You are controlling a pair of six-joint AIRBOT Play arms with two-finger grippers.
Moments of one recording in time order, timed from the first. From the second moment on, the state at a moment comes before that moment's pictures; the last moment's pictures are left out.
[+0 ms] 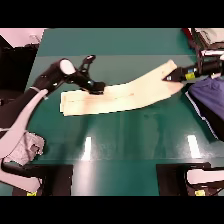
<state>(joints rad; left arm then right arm) -0.41 -1.67 1.51 1.03 -1.04 -1.51 -0.18 -1.54 1.52 -0.73 1.46 1.07</state>
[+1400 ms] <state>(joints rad) -0.10 -1.62 1.83 1.14 -1.35 -1.42 0.39 -1.74 2.03 -0.82 1.48 1.33</state>
